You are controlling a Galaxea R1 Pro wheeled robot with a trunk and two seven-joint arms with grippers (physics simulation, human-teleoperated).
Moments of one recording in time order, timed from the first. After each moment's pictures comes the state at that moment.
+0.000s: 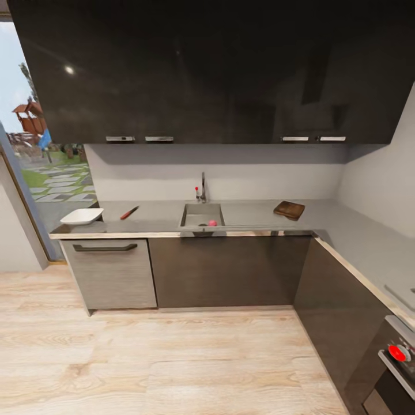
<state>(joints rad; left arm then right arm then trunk) 0.00 0.09 0.06 -0.27 0.07 -0.52 0.03 0.00 -0.15 0.00 -0.41 -0.01 -0.57 -0.02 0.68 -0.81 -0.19</state>
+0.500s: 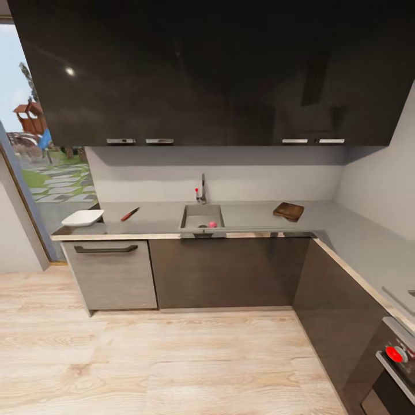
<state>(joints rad) 0.00 0.08 0.06 -0.27 0.08 -0.52 0.03 0.00 -0.14 0.00 -0.38 -0.01 -0.61 -0.02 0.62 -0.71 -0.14</state>
